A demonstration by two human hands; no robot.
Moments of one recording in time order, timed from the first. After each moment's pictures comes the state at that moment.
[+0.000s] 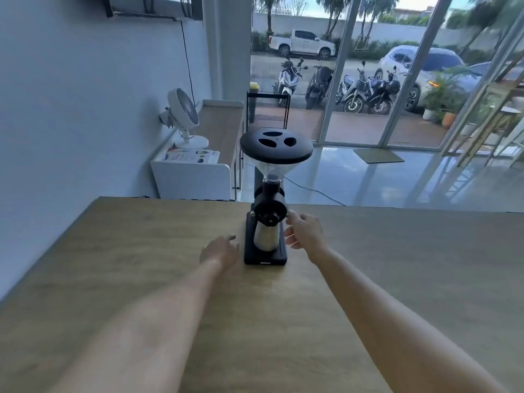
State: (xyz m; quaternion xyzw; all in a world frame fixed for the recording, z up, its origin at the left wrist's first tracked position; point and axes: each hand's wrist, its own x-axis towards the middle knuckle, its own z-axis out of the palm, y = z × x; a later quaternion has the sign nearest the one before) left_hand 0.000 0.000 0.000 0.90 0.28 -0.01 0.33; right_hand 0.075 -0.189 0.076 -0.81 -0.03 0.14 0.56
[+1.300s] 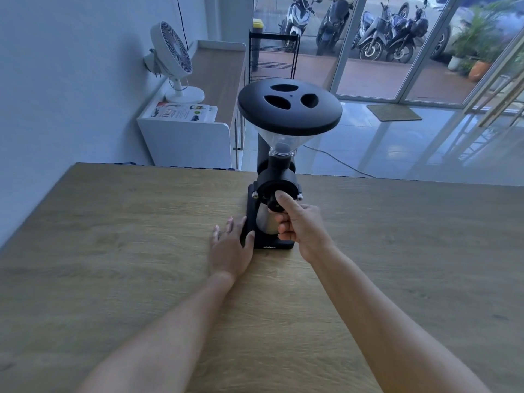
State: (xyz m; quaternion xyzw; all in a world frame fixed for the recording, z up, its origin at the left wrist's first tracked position) left_hand 0.012 -0.026 -0.059 0.93 0.27 0.05 0.25; right_hand 0.077 -0.165 0.053 -0.65 0.00 0.27 0.71
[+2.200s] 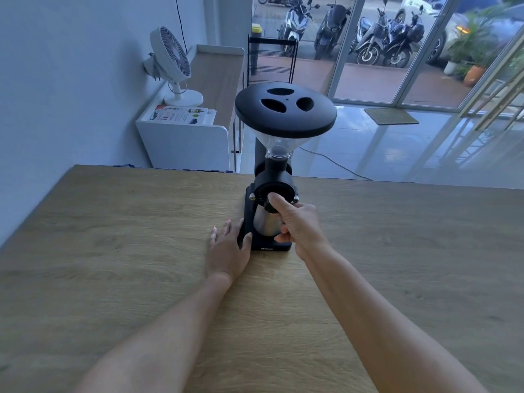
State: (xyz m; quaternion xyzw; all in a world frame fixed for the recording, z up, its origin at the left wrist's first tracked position) left_hand 0.011 -0.025 -0.059 0.93 0.26 0.05 0.26; right_hand 0.071 -0.158 0.069 -0.69 0.02 0.23 0.69
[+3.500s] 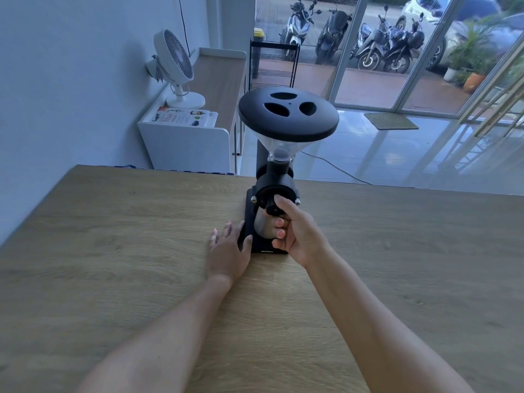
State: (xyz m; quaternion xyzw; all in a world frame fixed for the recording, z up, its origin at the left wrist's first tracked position) left_hand 0.014 -0.023 -0.064 0.92 0.27 0.05 0.27; right_hand 0.075 -0.163 0.055 -0.55 0.01 0.37 0.75
